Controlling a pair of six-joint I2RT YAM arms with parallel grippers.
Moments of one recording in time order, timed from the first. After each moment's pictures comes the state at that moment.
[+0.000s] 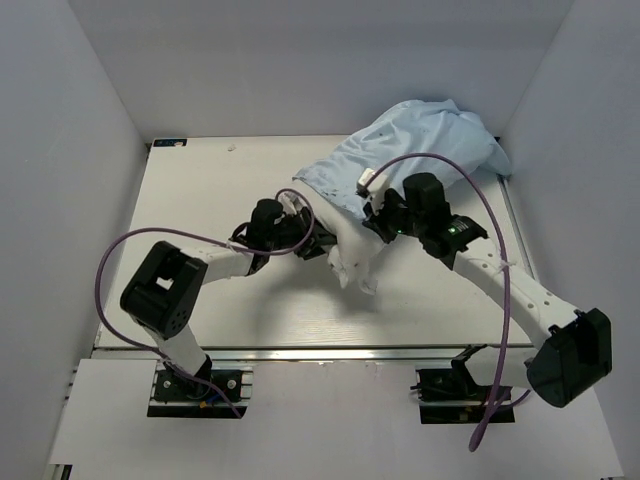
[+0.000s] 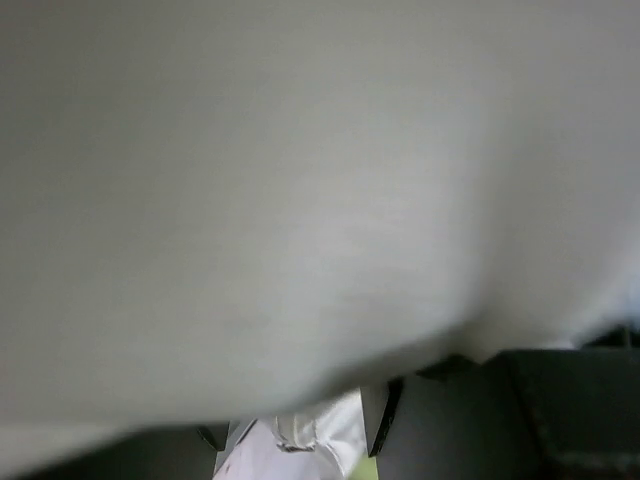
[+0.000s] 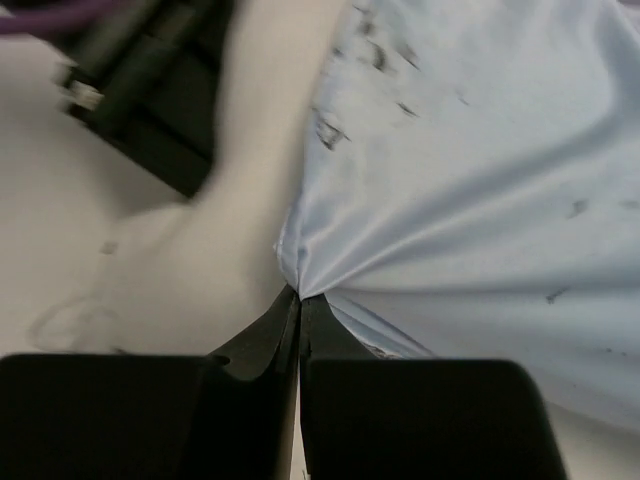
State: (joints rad) left arm -0.53 1.66 0.78 0.44 0.54 -1.15; right arm 0.54 1.24 1.03 -0.32 -0.32 -0.40
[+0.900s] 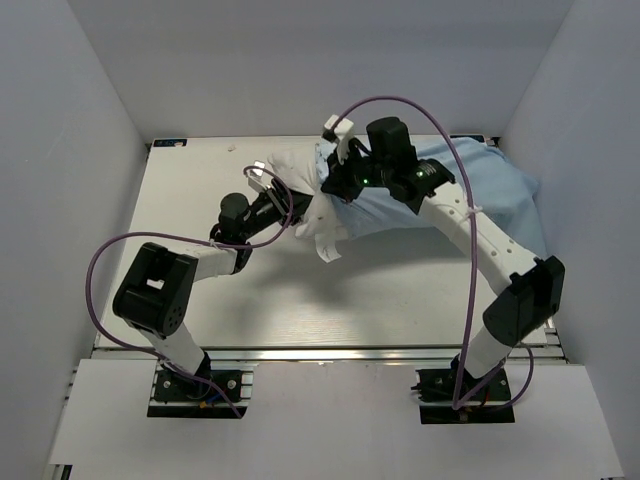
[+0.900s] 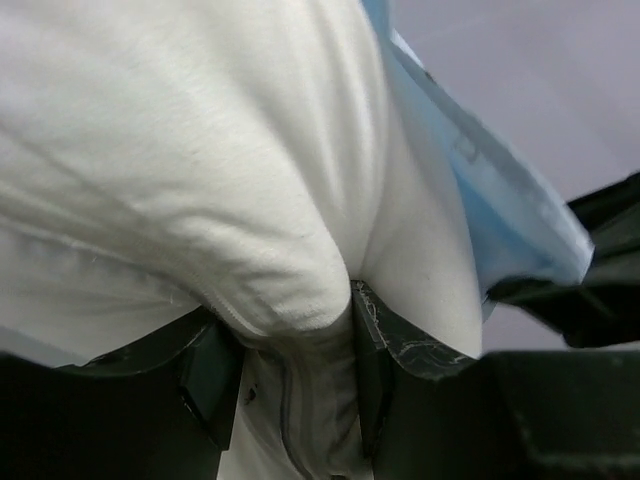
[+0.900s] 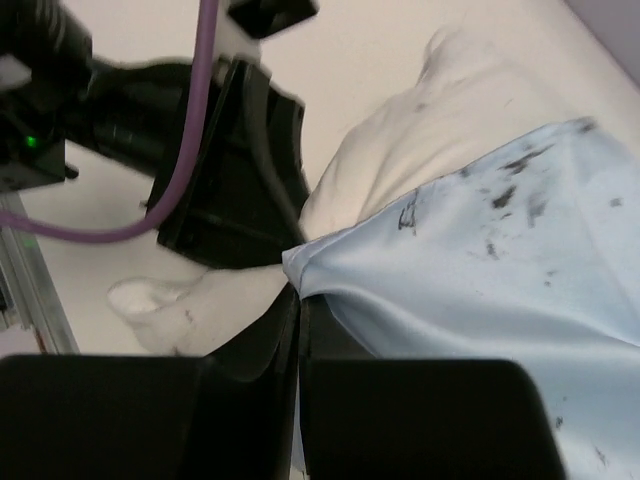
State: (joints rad) left arm -0.38 1.67 0.75 0.99 0.58 -1.24; right arm 0.64 1.61 1.63 -0.51 -0.46 -0.18
